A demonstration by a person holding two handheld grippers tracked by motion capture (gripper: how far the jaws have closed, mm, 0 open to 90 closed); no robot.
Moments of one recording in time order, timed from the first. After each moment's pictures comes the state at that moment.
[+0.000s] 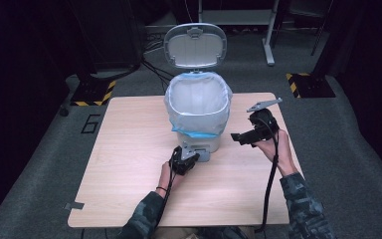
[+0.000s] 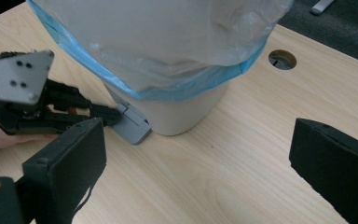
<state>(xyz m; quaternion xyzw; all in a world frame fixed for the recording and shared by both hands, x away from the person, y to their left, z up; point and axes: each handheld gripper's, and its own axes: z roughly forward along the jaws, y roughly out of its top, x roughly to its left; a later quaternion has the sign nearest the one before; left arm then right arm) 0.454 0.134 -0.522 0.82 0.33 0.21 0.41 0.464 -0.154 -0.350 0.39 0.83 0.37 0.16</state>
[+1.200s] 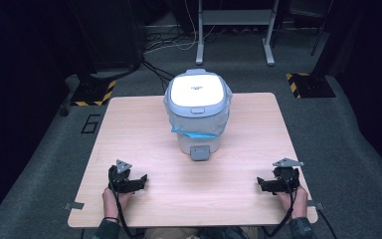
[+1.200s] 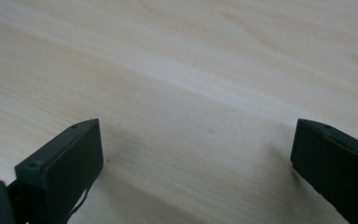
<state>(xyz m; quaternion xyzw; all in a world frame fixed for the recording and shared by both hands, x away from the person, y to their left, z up) 0.389 0.305 -0.530 0.75 0.52 0.23 0.34 0.389 -0.235 -0.527 0.51 0.77 0.31 0.21</state>
